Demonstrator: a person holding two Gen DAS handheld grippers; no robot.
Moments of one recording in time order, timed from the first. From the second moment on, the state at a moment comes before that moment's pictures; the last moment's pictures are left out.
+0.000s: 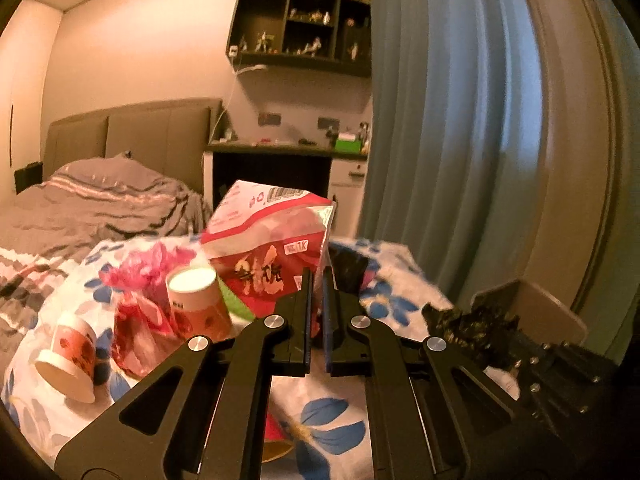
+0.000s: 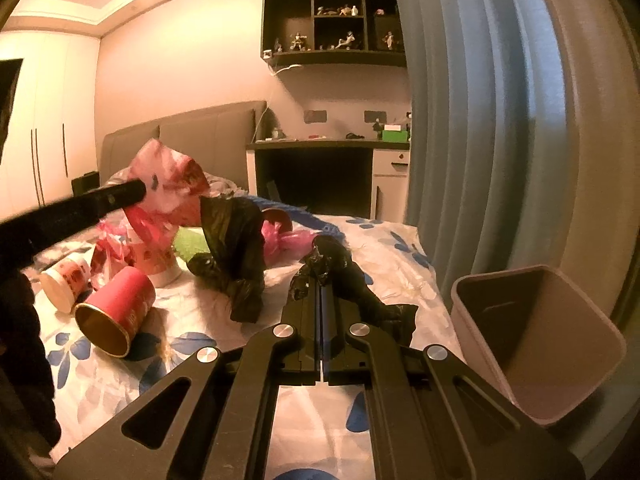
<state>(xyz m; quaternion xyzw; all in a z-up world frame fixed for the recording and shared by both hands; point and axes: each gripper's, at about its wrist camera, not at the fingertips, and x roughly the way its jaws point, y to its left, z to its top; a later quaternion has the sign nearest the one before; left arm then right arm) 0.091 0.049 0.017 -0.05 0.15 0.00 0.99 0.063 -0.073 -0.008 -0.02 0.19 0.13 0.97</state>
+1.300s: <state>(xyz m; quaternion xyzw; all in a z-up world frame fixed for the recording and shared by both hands) 0.137 -0.186 -0.009 -0.01 0.16 -0.33 0.93 0.043 -0.246 0.011 0.02 0.11 -0.08 0.99</state>
